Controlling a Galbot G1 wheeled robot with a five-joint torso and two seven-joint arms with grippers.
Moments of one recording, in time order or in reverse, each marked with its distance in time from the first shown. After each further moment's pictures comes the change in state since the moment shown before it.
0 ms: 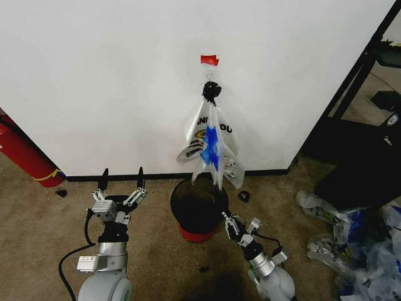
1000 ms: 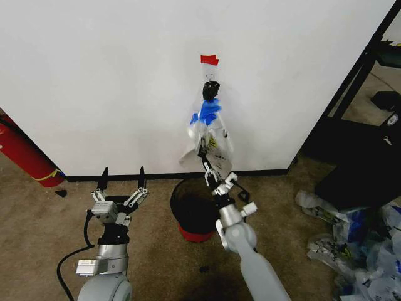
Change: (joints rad) left arm 0.041 -0.017 0.006 -0.038 0.036 0.003 0.000; right arm 0.229 0.049 -0.202 0.019 0.290 -0.077 0.353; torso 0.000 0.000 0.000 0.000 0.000
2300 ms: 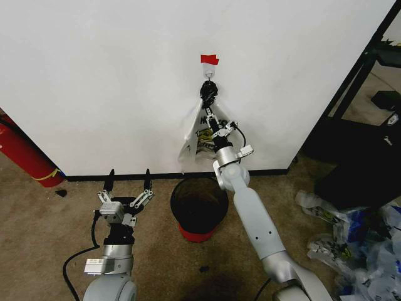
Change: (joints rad) left arm -0.004 -0.038 0.020 0.008 0.060 0.020 0.008; right arm 0.540 0.094 -0.002 -0.272 0.227 -0.095 0.227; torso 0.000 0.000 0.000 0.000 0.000
